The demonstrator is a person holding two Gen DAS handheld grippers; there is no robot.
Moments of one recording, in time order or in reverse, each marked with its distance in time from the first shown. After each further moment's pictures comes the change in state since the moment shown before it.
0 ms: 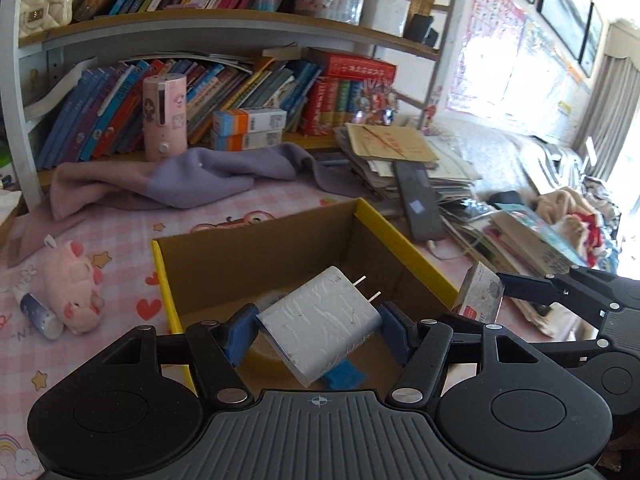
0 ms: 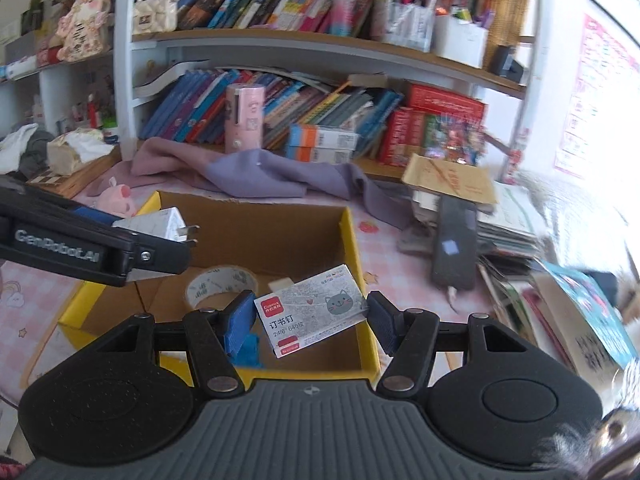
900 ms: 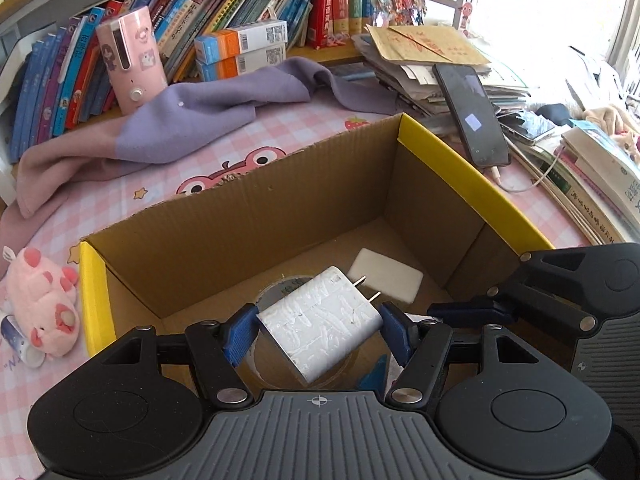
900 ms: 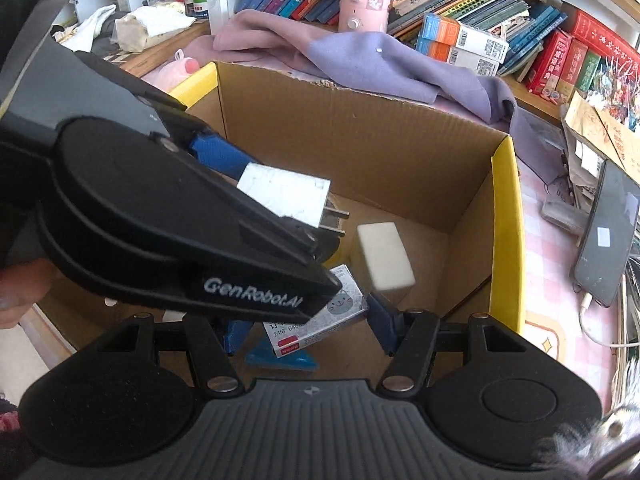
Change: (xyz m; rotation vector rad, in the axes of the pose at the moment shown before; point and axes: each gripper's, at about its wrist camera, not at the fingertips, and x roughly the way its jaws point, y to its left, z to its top) left arm 0.115 -0.013 0.013 0.107 0.258 0.112; right arm 0.126 0.017 0.001 -0.188 0.333 0.323
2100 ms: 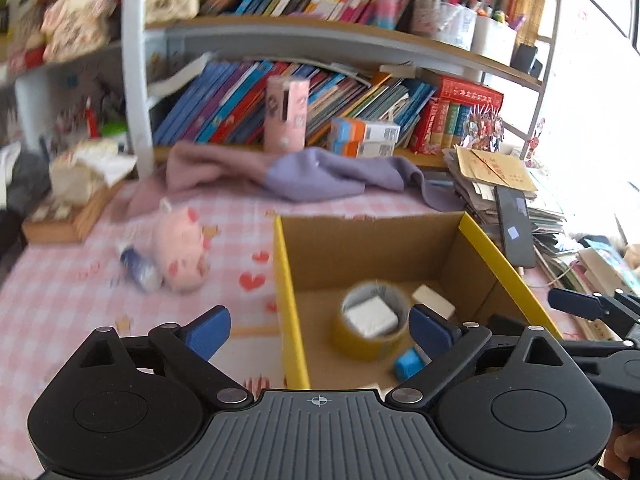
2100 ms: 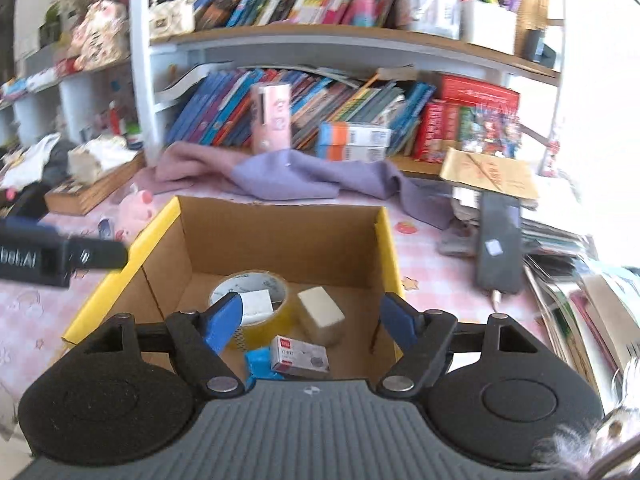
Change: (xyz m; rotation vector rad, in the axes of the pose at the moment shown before) left arm -0.134 0.039 -0.085 -0.333 -0.285 0.143; right arm -0.100 0.023 -0.042 0.236 -0.365 -0.240
